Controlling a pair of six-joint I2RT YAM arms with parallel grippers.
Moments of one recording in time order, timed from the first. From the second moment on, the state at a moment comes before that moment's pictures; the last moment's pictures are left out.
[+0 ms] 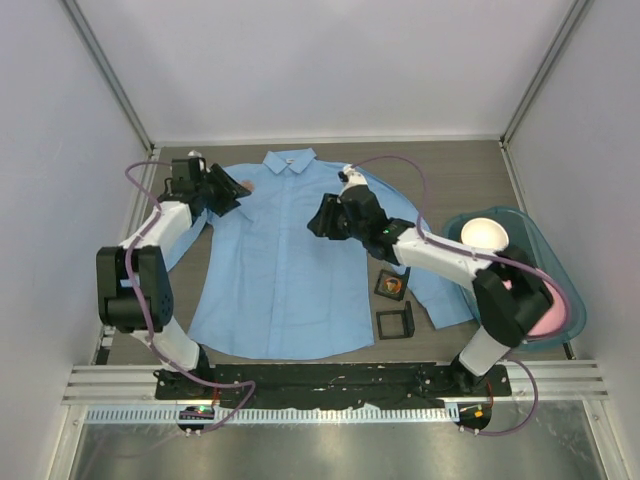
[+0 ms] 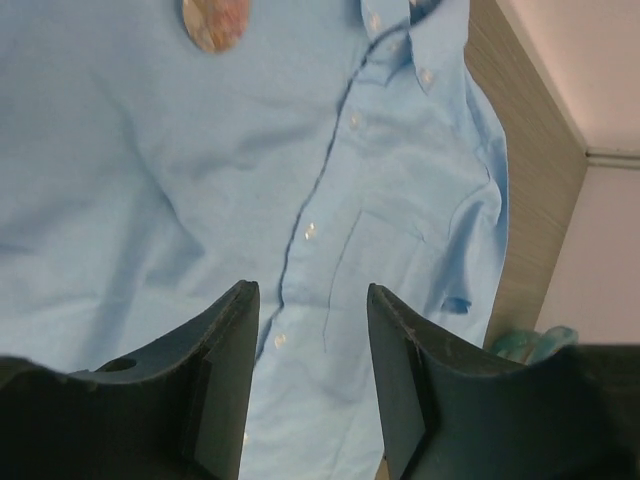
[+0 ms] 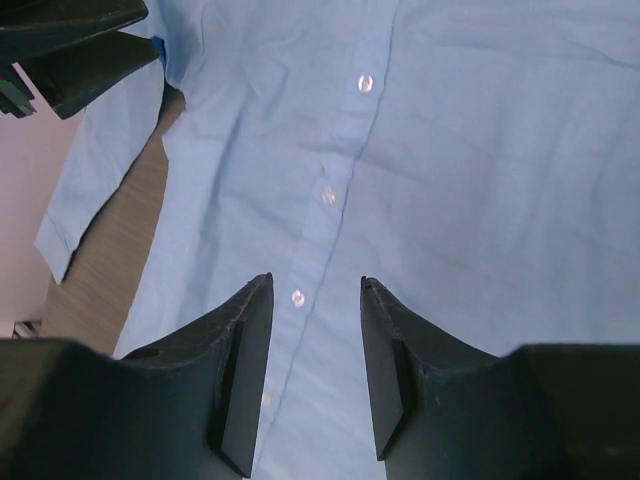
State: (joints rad) left arm -0.01 1.61 1.11 -0.19 0.30 -0.78; right arm 0.73 1.56 1.04 0.03 0.03 0.65
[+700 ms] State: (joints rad) left arm 0.13 2.15 1.27 0.46 0.53 -1.10; right arm 0.68 2.68 2.19 0.33 -0.11 0.82
